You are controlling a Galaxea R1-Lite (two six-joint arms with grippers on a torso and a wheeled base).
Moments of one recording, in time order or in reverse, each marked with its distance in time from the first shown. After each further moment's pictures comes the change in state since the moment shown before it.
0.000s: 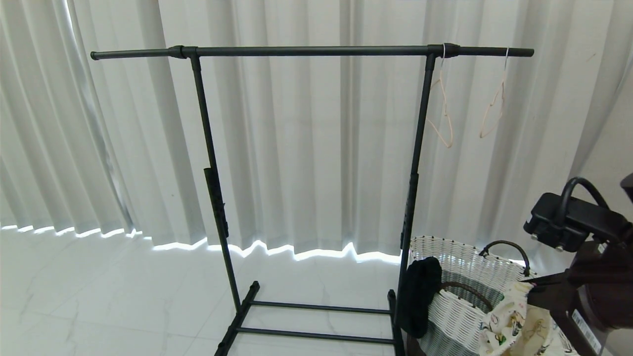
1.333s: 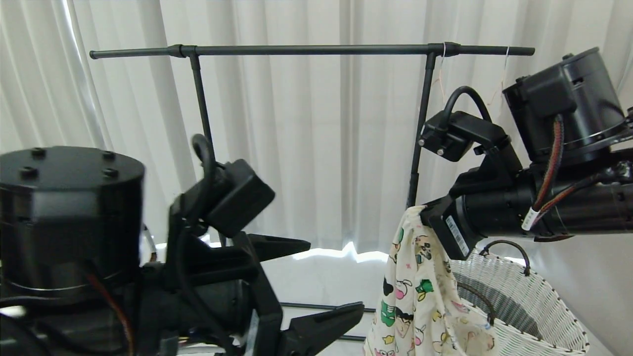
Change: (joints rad) left arm -0.821 1.329 -0.610 -0.192 -0.096 0.040; right arm 0.098 0.311 -0.390 -0.136 0.056 0.005
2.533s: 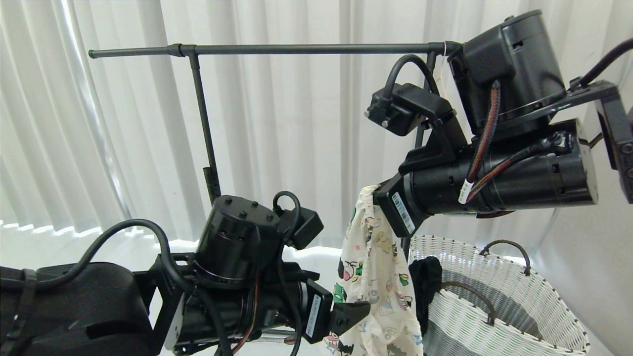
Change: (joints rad) left arm 0.066 0.287 0.010 -0.058 0.039 -0.180; right arm 0.085 0.132 -0.207 0.000 0.000 0.001
